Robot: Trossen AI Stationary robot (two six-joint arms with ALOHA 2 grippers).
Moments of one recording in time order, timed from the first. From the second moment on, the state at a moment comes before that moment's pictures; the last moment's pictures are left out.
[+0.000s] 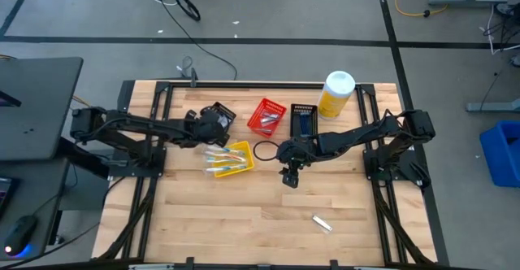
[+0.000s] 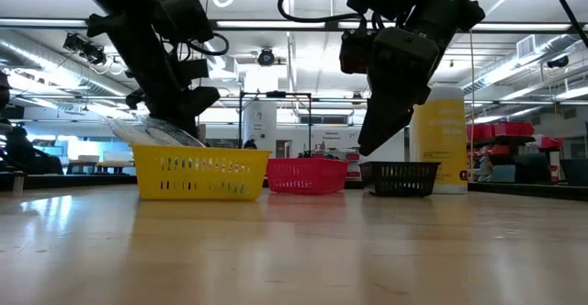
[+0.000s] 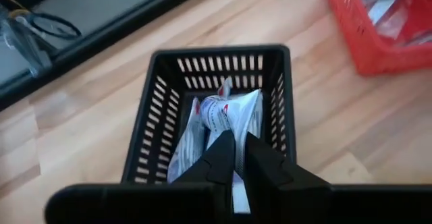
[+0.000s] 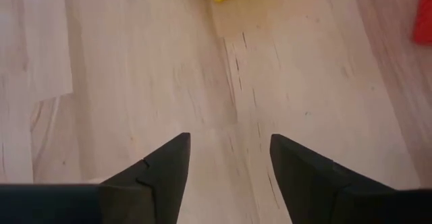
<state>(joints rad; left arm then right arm) 0.12 1.33 0.67 -0.38 -0.70 -0.65 0.09 1.65 0.99 -0.36 0.00 0.32</state>
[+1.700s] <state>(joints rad) 0.11 1.23 0.79 -0.37 -0.60 -0.55 0.73 1.67 0.99 -0.67 0.06 1.26</state>
